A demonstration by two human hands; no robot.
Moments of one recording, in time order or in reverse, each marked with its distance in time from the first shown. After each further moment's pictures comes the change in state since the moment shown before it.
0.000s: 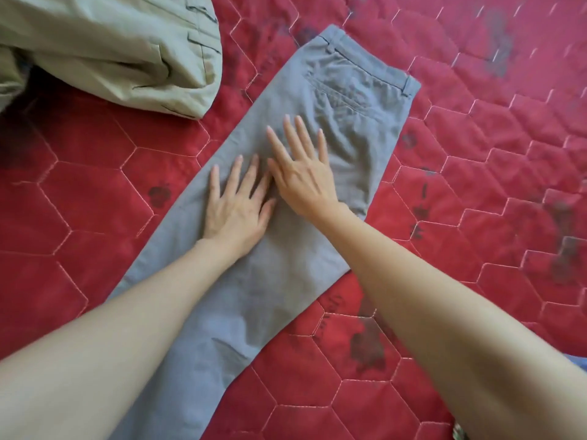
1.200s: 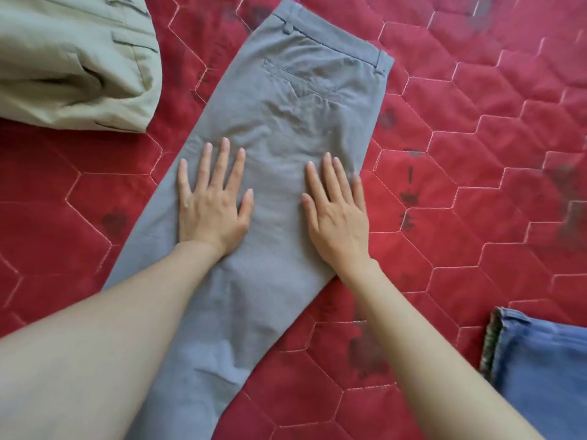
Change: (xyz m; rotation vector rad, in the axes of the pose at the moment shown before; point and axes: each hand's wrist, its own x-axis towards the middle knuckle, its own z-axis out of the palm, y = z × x) left_hand 0.033 0.005 0.015 -0.003 0.094 -0.004; right_hand -0.090 0.045 0.020 0.078 0.056 0.333
